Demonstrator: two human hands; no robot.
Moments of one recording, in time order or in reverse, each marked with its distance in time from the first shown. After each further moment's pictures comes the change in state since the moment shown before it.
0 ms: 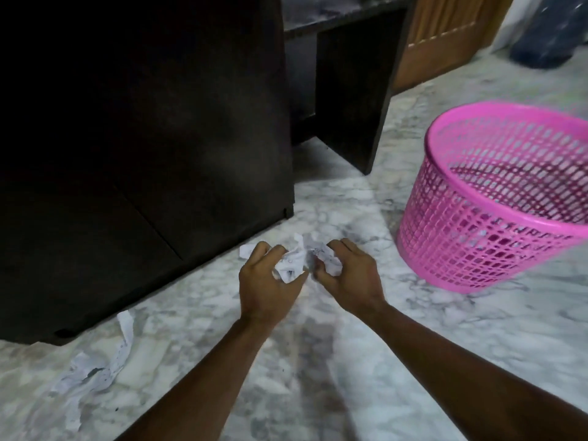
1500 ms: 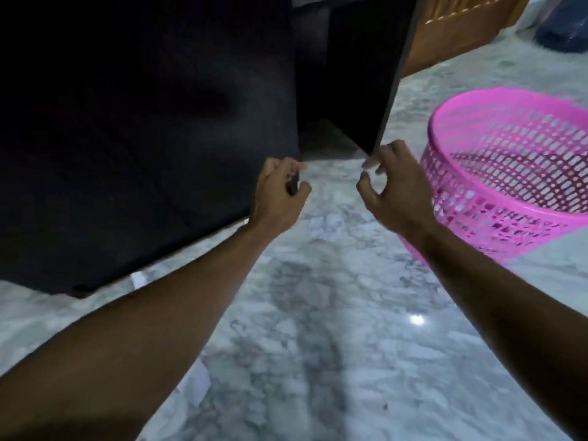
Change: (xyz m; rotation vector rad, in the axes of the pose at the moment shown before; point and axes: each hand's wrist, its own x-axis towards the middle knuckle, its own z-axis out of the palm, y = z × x) left_hand 0.097 0.047 0.011 -0.038 -0.151 -0.047; right_hand 0.077 -0.002 -0.124 -0.102 0.180 -0.119
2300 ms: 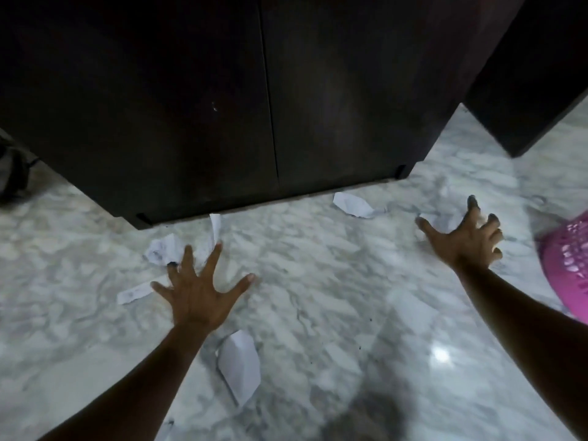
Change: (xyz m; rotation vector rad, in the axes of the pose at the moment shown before) left_hand -0.250 -0.302 -0.128 0.718 0.017 -0.809; right_hand -0.071 0.052 0.246 -0.241 -0.359 0.688
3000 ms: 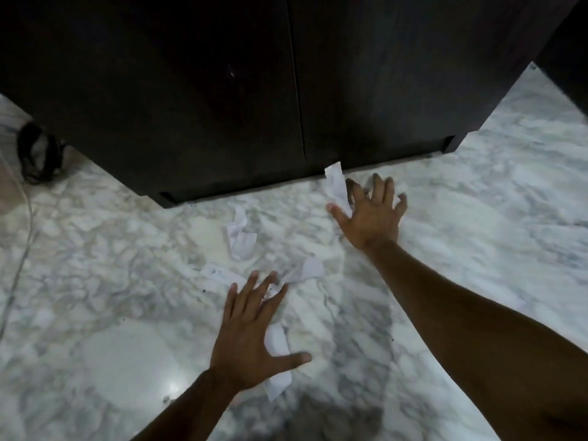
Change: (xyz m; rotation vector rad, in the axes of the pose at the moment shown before) left_hand -0.087 0.001 0.014 -0.061 -0.075 0.581; right_hand -0.083 -0.126 0.114 -0.283 -0.177 -0.645
